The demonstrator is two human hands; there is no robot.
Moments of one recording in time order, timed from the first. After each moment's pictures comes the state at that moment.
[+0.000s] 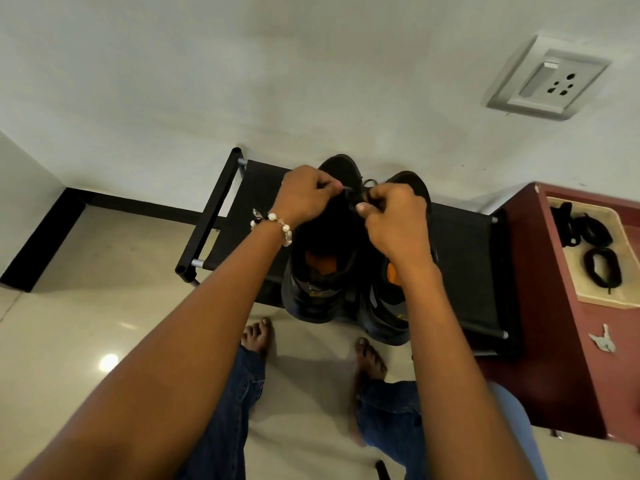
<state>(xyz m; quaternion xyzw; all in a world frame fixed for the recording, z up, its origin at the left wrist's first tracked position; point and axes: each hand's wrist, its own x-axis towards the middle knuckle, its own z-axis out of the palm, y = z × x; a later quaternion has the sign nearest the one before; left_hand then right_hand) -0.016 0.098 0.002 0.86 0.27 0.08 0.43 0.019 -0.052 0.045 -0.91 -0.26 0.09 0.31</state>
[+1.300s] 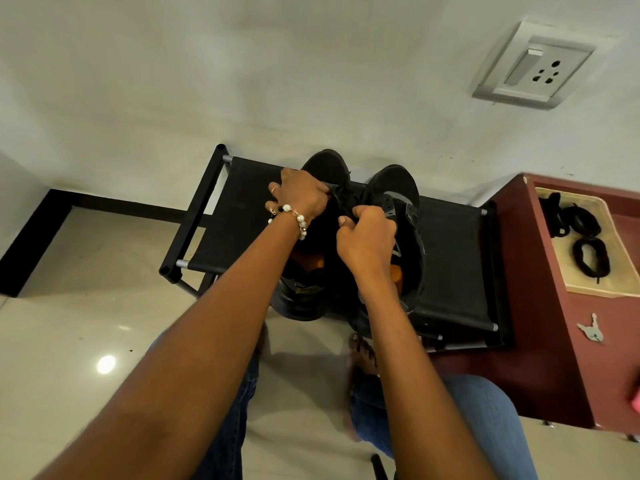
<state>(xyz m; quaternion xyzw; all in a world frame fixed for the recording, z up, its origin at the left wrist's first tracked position) 0.023 0.086 -0.032 0.80 0.45 0.02 0.40 0.003 -0.048 0.007 -0.91 -0.14 0.12 0.38</state>
